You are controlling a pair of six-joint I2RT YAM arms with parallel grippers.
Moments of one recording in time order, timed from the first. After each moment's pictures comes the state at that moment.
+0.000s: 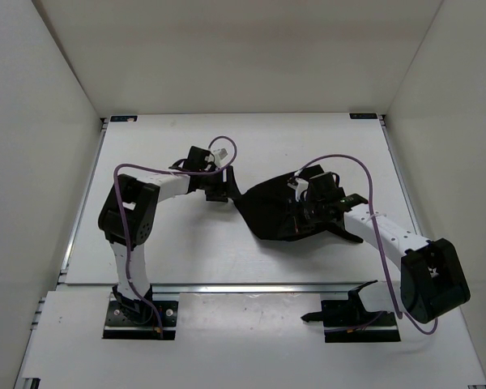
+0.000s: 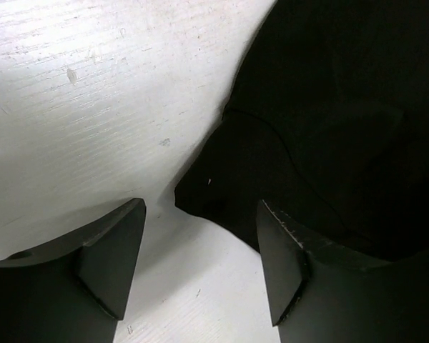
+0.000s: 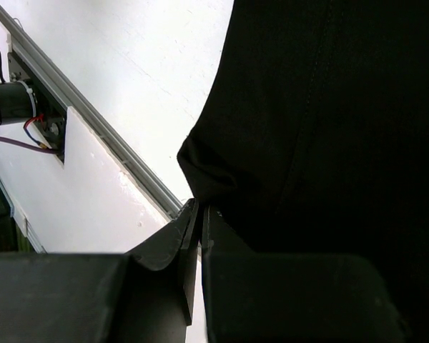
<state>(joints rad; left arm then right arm) -0.39 1.94 1.17 -0.13 0.51 -0.42 0.42 1.31 0.77 -0.43 -0.65 0.28</state>
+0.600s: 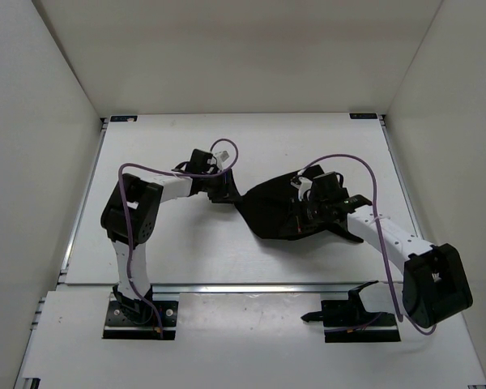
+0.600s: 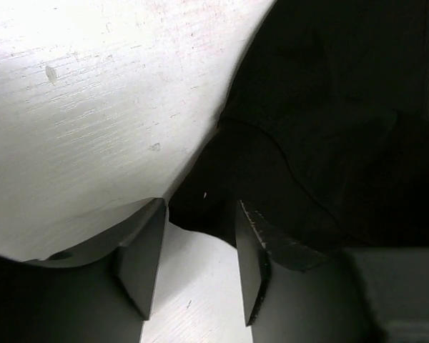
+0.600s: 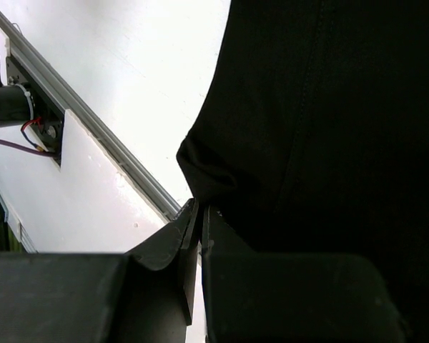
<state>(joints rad) -0.40 1.96 1.15 -0.07 0.52 -0.47 0.40 1.28 0.76 -0.43 -0.64 0.27</state>
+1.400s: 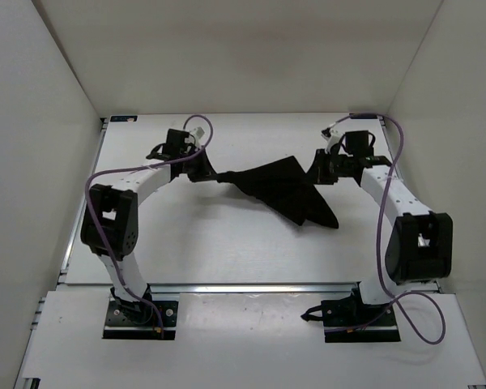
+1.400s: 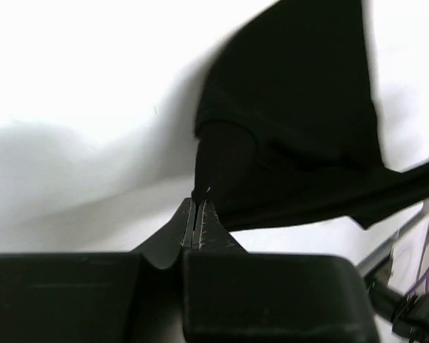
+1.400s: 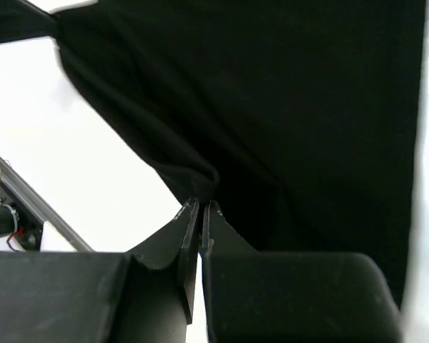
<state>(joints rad) -0.29 1.82 1.24 -0.27 0.43 -0.47 0.08 1.50 1.09 -0.46 -0.64 0.14</state>
